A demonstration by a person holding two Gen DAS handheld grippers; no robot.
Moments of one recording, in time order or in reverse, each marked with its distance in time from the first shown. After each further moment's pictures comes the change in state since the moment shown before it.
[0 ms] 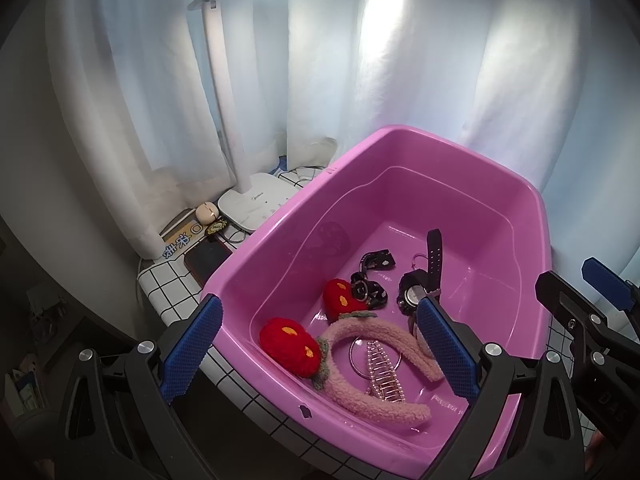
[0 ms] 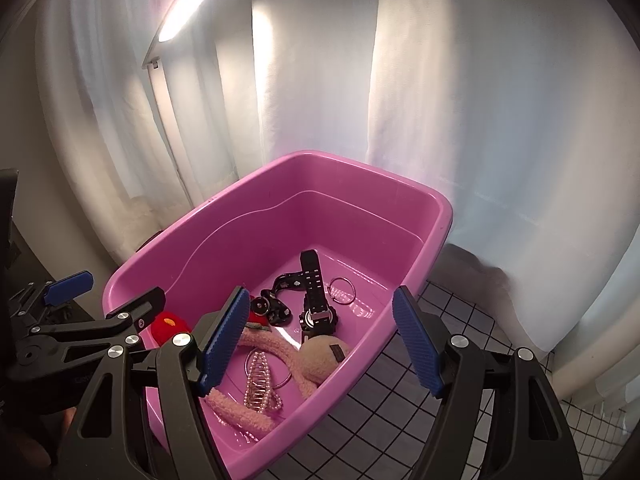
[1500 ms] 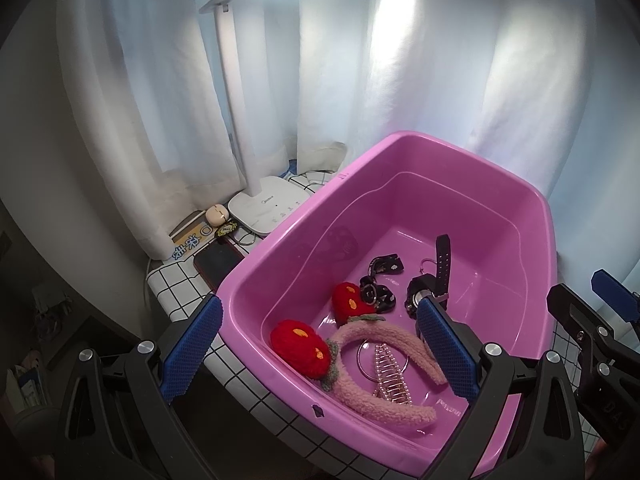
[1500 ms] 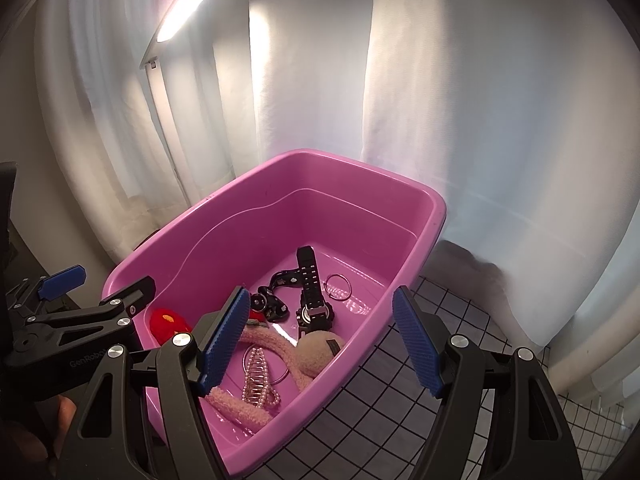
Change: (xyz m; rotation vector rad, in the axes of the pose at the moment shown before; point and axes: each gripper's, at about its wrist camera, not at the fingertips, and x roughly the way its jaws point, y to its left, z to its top) left arm -0.003 0.005 -0.001 -0.011 -0.011 0.021; right arm -0.005 -0.003 -0.003 -0.006 0.001 -0.006
